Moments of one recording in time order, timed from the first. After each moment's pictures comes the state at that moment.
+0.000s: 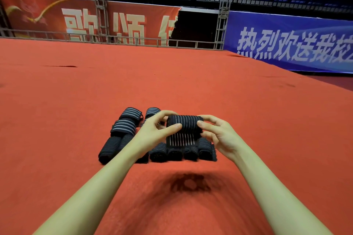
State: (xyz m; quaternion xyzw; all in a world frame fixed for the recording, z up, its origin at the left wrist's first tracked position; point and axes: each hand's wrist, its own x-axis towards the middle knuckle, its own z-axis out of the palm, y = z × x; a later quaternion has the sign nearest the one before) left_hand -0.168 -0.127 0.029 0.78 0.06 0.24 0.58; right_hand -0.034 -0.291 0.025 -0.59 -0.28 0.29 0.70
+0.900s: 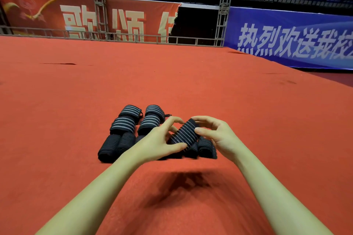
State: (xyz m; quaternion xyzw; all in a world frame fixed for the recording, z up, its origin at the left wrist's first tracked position) left_hand -0.166 -0.130 0.009 0.90 0.00 0.16 0.41; right_hand -0.031 -0.295 0.012 -0.63 -0.38 0.22 0.64
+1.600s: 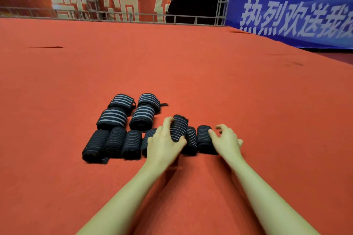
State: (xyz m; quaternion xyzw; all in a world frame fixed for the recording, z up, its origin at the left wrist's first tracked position) left_hand -0.103 -0.144 -0.063 0.87 0.24 0.30 0.32; right_hand 0.035 -0.279 -0.080 -0.94 -0.14 0.00 0.31
